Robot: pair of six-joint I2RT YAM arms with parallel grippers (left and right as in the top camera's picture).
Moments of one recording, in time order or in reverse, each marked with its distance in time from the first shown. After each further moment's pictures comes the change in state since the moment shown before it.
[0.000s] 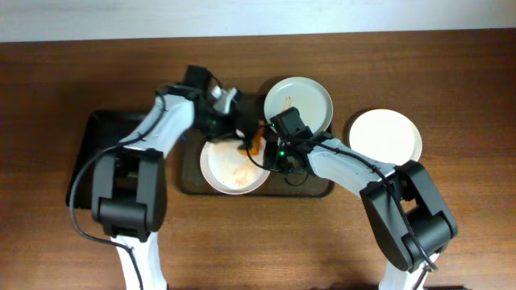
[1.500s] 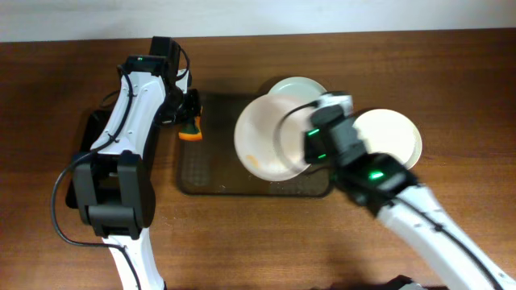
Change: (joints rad) left arm 0.111 0.002 0.270 -0.320 -0.655 -0.024; right arm -0.009 -0.645 0.002 -0.293 0.474 -0.267
